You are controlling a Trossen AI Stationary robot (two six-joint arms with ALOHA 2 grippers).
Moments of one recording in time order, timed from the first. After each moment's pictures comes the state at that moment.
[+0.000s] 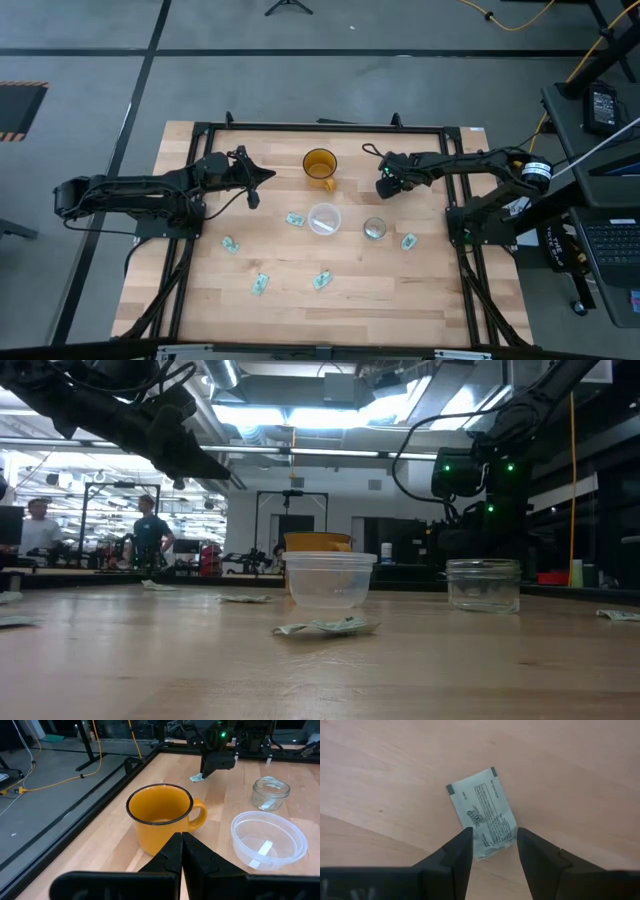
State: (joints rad) left arm 0.32 0.81 0.35 0.15 -0.06 0.02; right arm -0.46 1.50 0.68 -0.57 0.22 0.73
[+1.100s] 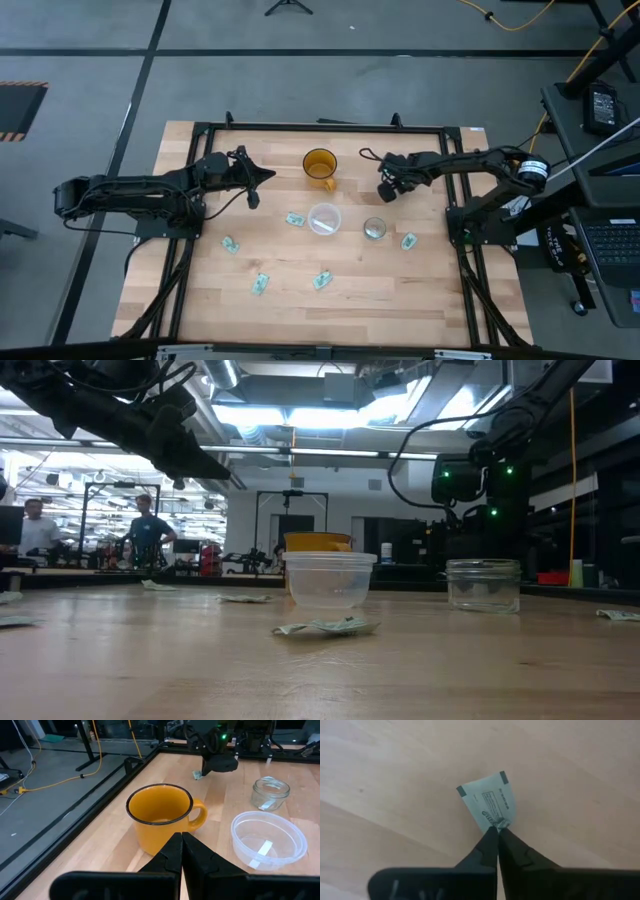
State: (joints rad) left arm 0.32 0.81 0.35 0.15 -0.06 0.02; right arm -0.46 1.53 0.68 -0.62 0.22 0.61
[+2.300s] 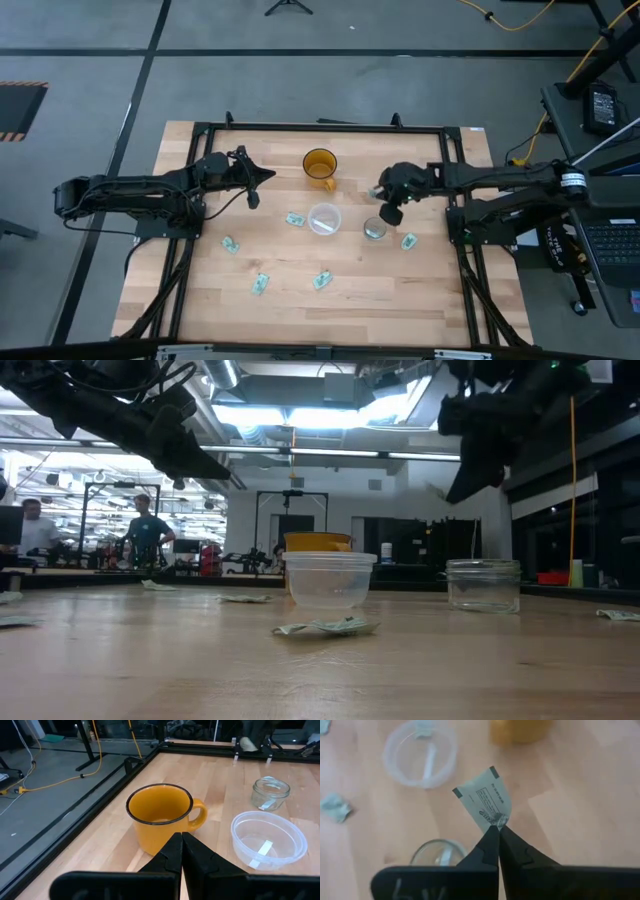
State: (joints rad) left arm 0.32 0.81 0.35 0.15 -0.06 0.02; right arm -0.10 1.15 0.78 -0.54 0.07 0.28
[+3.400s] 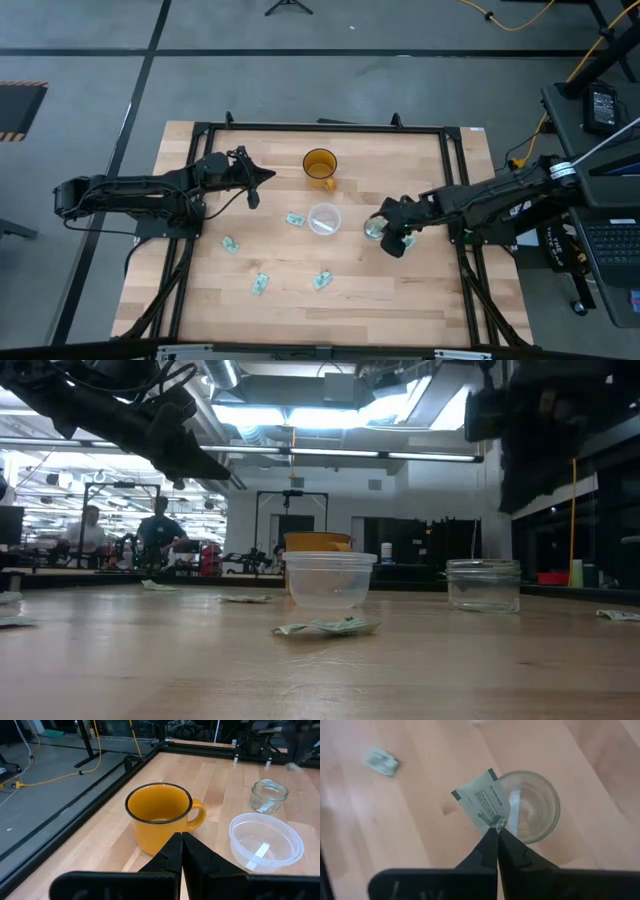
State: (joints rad) left arm 0.32 0.81 0.35 0.15 -0.06 -0.01; right arm 0.21 1.24 0.78 -0.61 0.08 0.71
